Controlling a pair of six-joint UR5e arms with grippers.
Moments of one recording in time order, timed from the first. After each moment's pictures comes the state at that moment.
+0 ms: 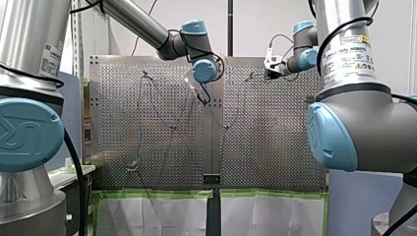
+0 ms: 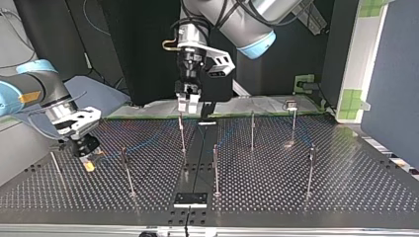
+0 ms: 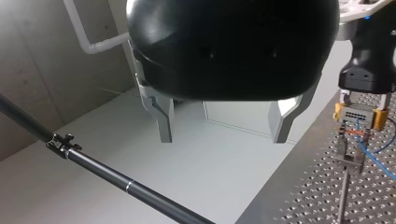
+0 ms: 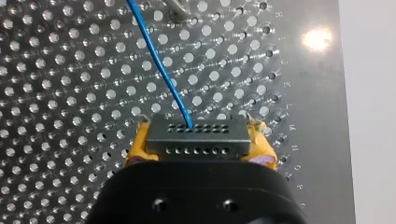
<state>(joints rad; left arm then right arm) -0.75 -1.72 -1.79 -2.35 -2.17 -1.95 1.73 -1.22 1.32 -0.09 1.02 1.77</state>
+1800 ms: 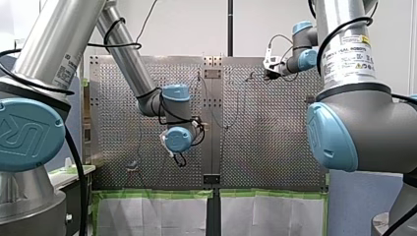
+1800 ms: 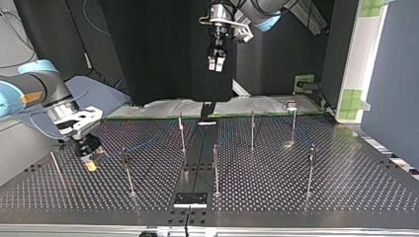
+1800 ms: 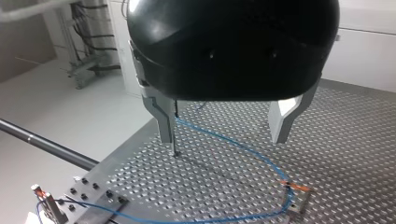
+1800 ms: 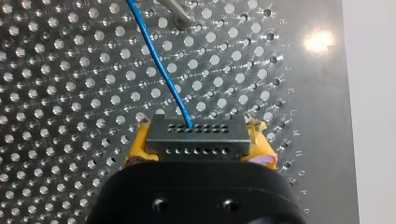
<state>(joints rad) -0.74 -1.91 -2.24 -1.96 -2.17 -1.95 1.74 -1.22 1.32 -0.09 1.02 1.77</state>
